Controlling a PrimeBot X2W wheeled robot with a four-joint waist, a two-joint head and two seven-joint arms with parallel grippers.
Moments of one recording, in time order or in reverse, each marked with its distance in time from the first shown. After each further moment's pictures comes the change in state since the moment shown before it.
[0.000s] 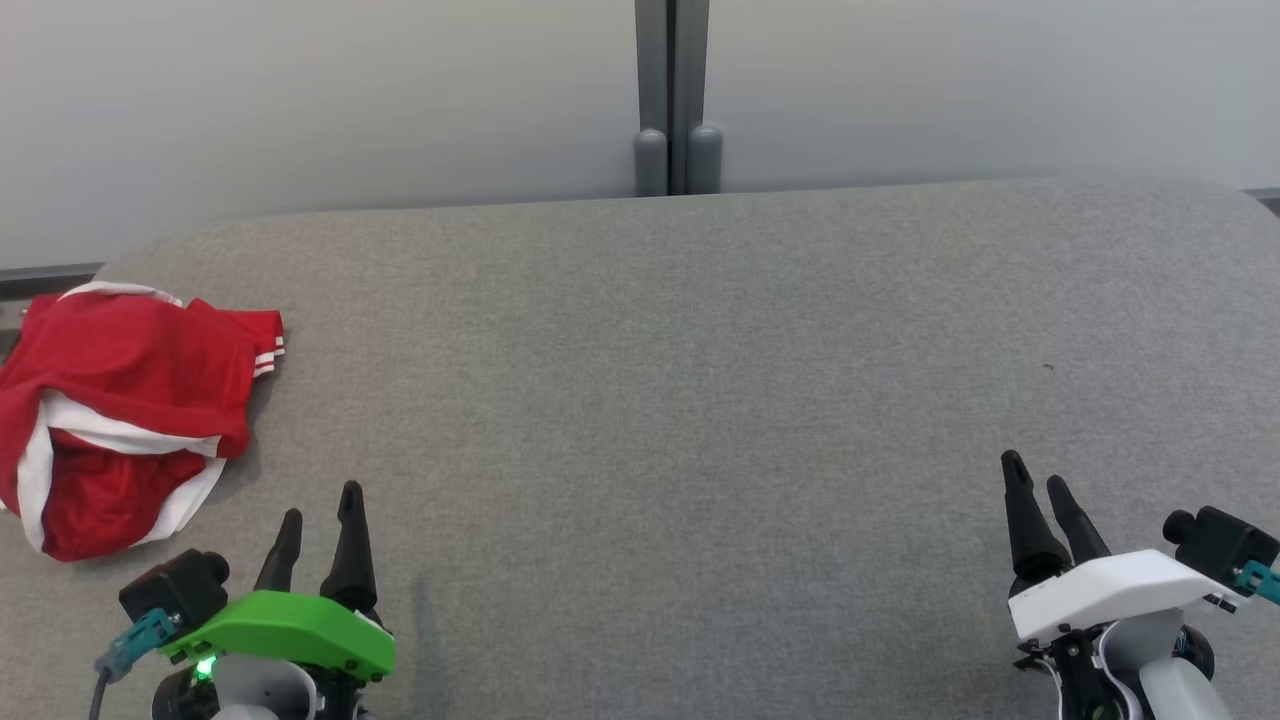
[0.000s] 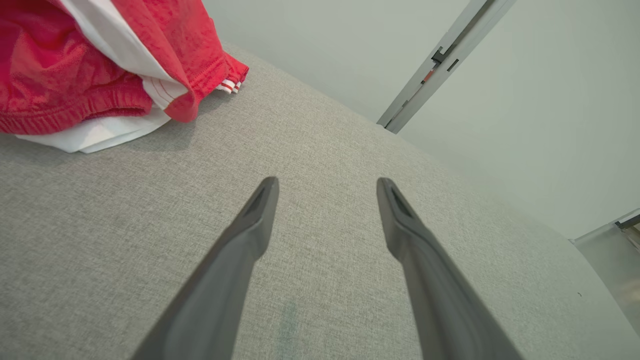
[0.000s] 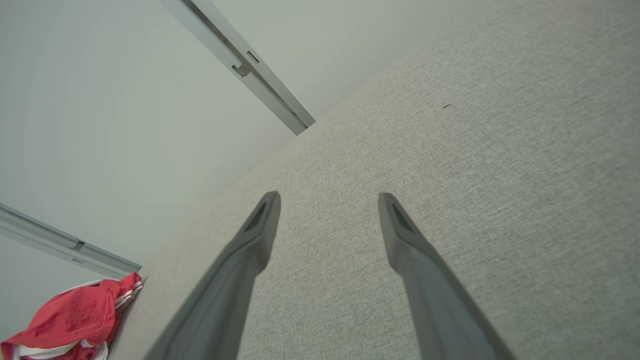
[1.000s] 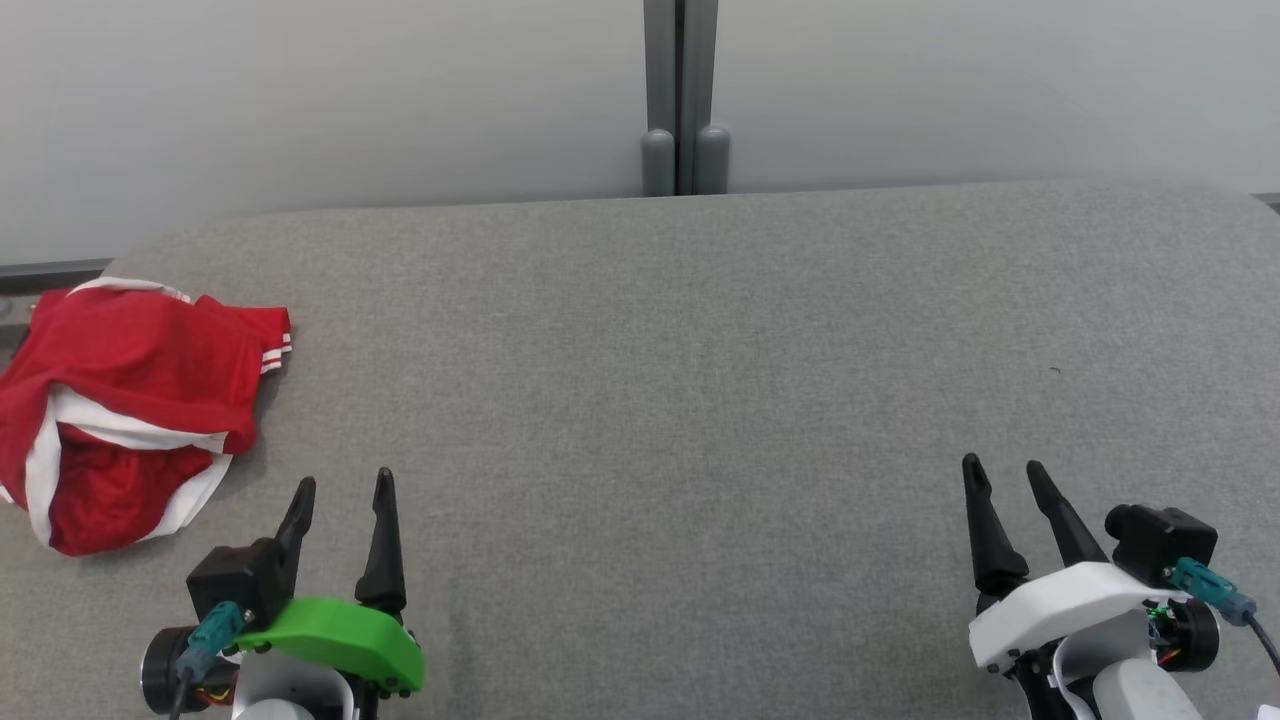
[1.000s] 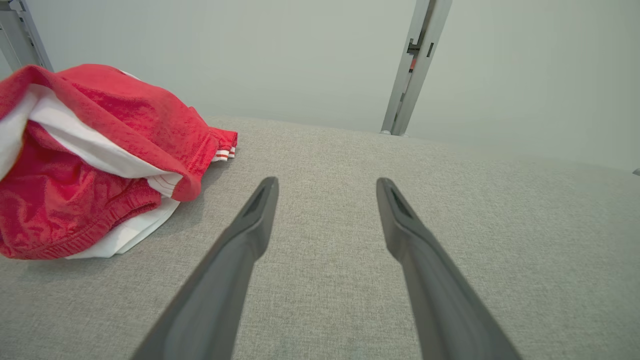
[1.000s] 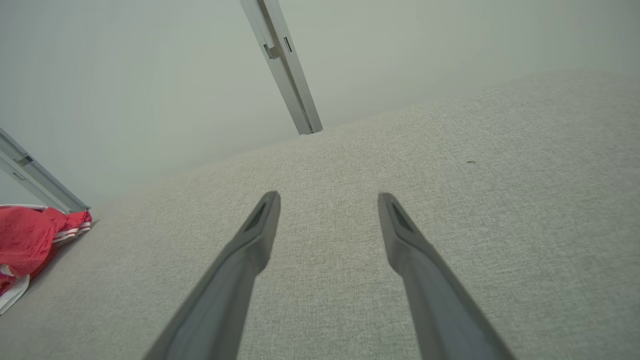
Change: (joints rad) left arm 0.002 0.056 -0.114 -0.055 0.297 0.065 -0.084; right arm 0.003 0.014 0.038 -0.017 -0.361 0.000 -0.086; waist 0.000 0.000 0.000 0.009
